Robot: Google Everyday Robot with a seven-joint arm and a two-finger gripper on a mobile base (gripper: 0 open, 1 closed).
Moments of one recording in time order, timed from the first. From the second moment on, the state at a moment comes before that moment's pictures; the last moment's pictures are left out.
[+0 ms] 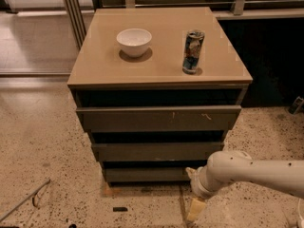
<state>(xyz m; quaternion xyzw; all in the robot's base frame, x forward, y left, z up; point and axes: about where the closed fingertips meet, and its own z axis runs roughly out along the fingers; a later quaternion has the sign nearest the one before) 0.432 -0.136 0.447 -0.64 0.74 0.12 0.14</state>
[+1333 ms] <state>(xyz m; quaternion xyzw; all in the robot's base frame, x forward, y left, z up) 0.474 -0.149 0.263 -0.65 0.73 0.12 0.16</state>
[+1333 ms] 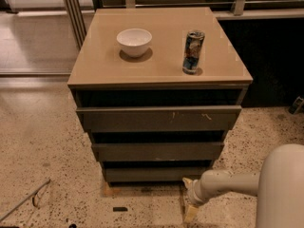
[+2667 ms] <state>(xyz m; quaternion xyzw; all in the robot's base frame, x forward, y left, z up) 0.538 -0.167 0.228 -0.65 0.70 0.07 0.27</state>
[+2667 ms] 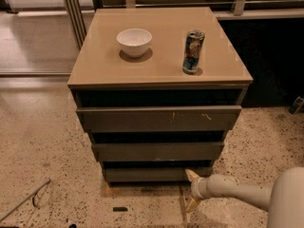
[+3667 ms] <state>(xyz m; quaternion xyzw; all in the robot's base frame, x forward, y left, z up) 0.600 -0.163 0.199 -0.64 0.70 0.08 0.29</state>
